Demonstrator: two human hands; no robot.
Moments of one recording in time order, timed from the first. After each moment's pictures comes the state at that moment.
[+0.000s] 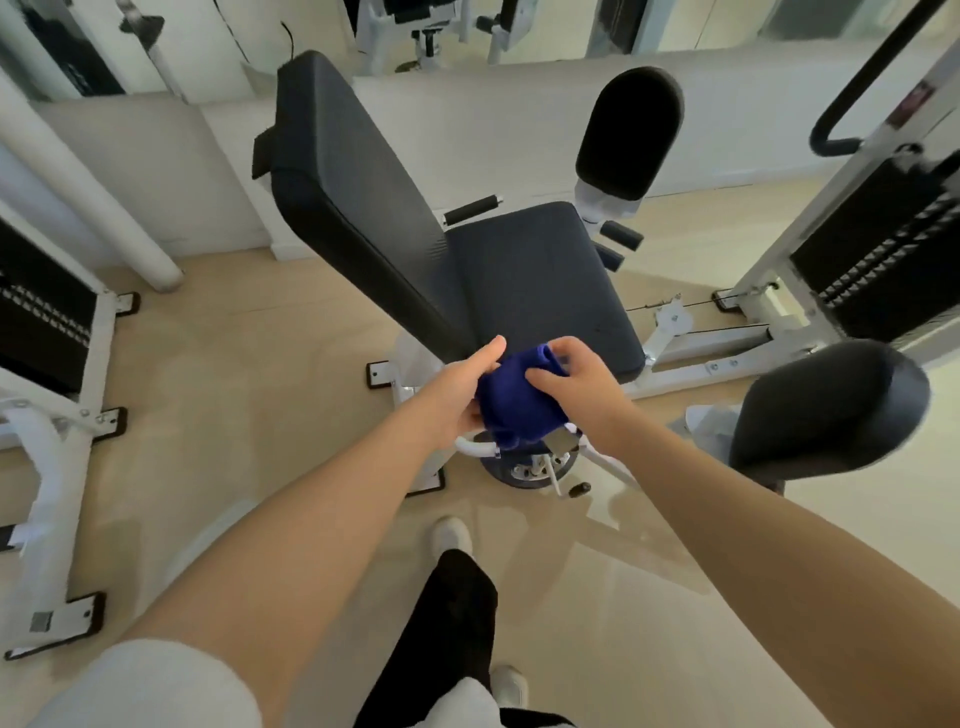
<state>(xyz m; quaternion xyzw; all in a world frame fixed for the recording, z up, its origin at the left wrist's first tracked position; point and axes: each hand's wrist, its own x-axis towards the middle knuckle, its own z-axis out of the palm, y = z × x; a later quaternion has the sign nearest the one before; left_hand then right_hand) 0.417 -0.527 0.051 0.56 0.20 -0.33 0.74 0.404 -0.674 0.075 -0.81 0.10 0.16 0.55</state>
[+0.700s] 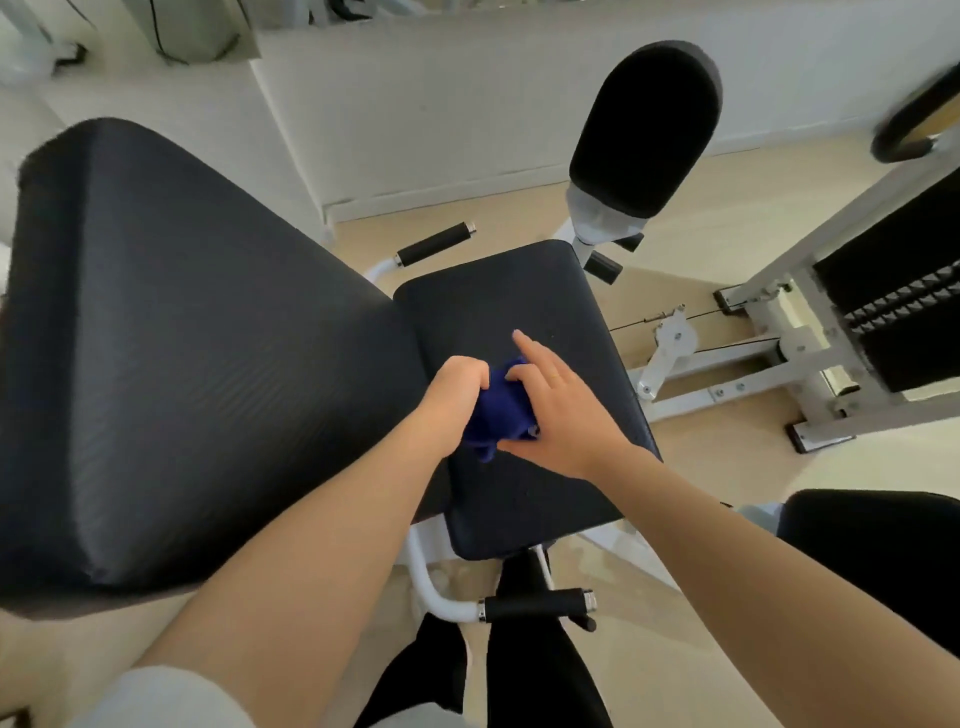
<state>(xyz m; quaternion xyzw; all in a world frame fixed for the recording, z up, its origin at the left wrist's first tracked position) 0.714 -0.562 -0.002 0.69 0.31 -0.34 0.56 0.670 -0.699 -0.005 -0.95 -0.19 0.12 0.20</state>
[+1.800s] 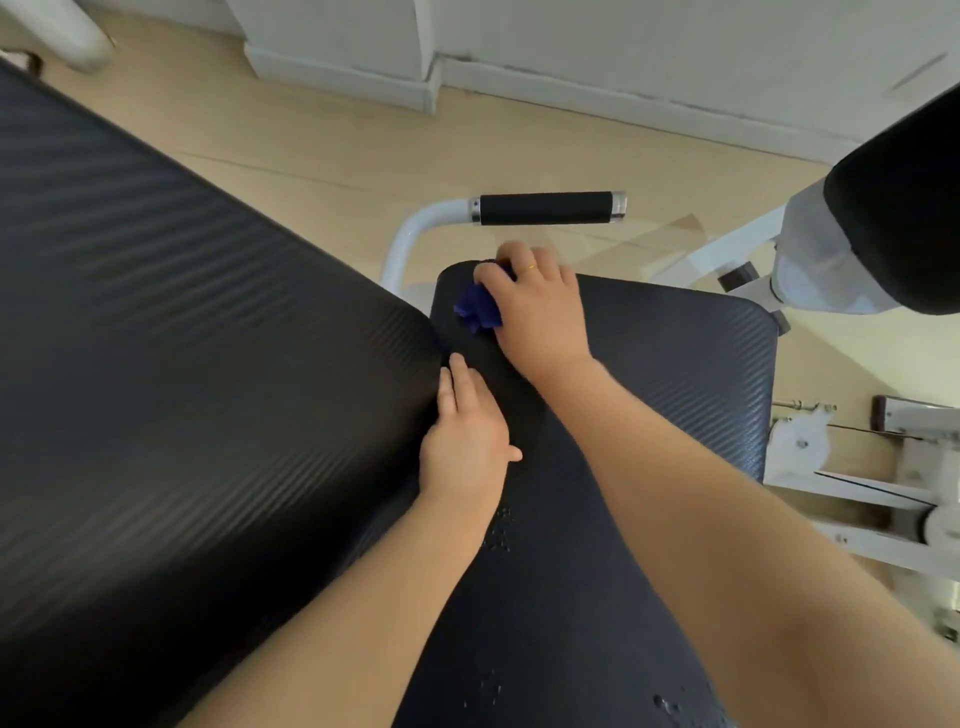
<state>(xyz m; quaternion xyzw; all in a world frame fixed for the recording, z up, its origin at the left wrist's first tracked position) 0.806 -0.573 -0.175 0.94 0.15 -0.29 0.08 0.937 -0.614 -0.203 -0.93 -0.34 0.05 0.11</state>
